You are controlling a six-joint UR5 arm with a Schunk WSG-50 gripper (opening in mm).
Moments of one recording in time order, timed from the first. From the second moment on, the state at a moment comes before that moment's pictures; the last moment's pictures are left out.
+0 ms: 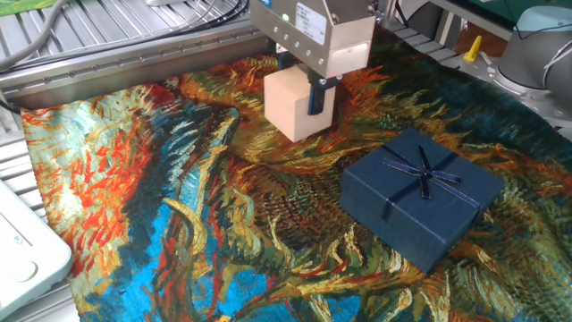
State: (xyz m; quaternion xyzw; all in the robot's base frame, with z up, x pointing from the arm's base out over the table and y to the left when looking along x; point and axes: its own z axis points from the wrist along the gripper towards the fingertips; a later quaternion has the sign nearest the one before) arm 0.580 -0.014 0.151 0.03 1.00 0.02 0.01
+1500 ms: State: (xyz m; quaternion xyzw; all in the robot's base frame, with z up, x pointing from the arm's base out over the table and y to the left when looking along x) arm 0.615 0.040 0.136 0.04 1.00 0.01 0.01
